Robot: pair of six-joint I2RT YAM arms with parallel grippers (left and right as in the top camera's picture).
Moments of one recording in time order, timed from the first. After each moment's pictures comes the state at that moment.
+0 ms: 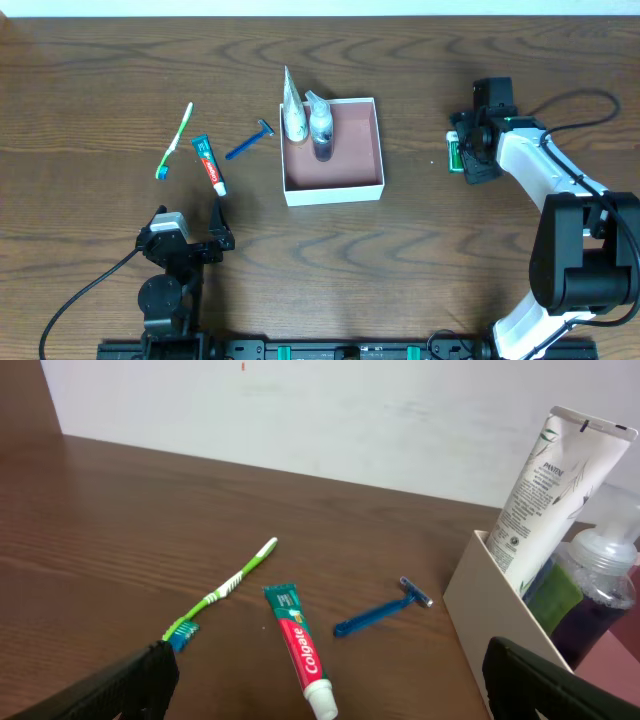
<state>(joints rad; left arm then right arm) 0.05 0.04 0.02 -0.11 0.00 -0.16 0.04 1.85 1.16 -0.50 0.08 1.22</state>
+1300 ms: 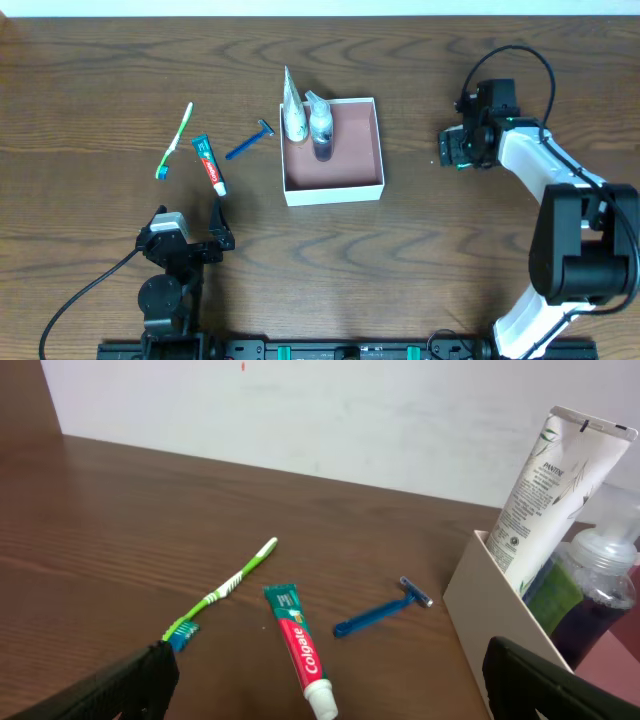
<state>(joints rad) 0.05 0.04 0.02 -0.11 0.00 -0.16 0.02 1.90 1.16 -0.48 -0.02 -0.06</state>
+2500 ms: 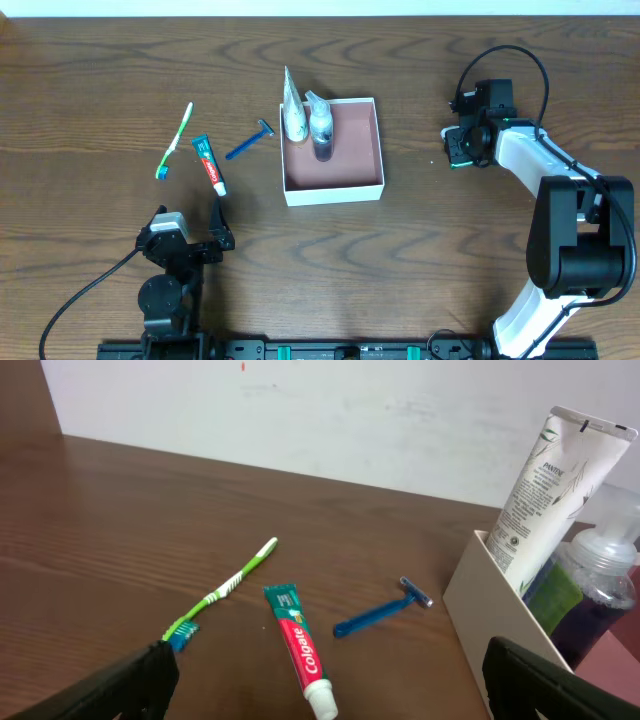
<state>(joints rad) 0.05 0.04 0.02 -0.11 0.00 -0.16 0.02 1.94 1.16 -0.41 -0.02 -0.13</state>
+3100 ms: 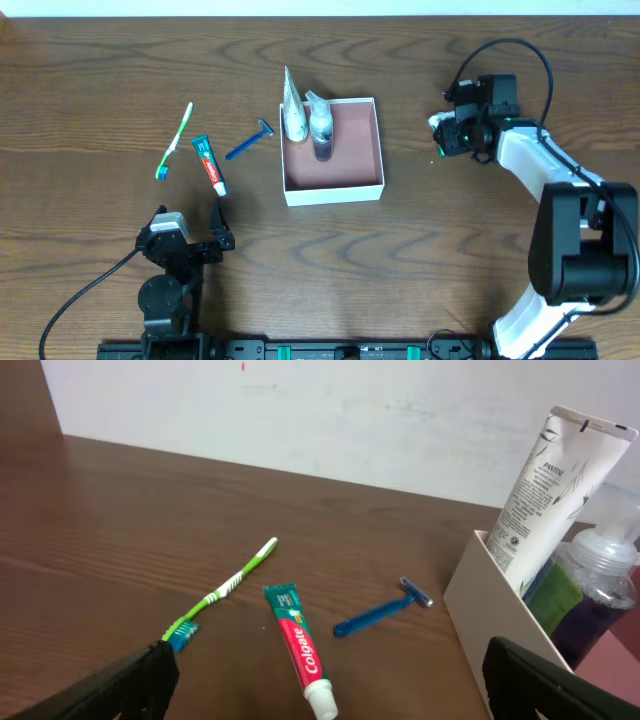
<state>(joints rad) 0.05 0.04 0.02 -0.11 0.00 -0.16 0.03 1.88 1.16 -0.33 -0.19 -0.18</state>
